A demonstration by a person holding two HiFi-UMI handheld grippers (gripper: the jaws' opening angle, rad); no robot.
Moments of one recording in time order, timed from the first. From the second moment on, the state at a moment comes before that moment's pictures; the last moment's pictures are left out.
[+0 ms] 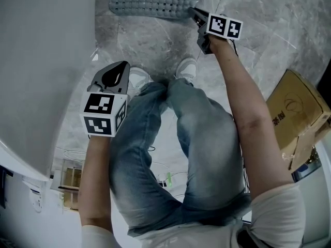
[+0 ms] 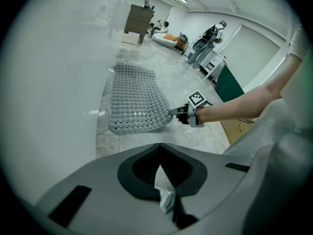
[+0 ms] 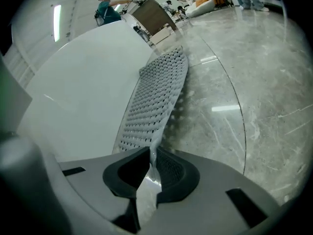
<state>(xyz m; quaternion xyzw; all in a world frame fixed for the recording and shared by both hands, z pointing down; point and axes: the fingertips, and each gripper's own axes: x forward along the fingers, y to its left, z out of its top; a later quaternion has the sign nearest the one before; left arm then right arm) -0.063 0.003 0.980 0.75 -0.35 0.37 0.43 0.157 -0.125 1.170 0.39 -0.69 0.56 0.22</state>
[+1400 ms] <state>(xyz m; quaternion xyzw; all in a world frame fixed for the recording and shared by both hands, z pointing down) -0.082 0.047 0.812 0.69 -0.41 0.36 0.47 0.085 -0.053 0.916 0.32 -0.72 0.58 0.21</state>
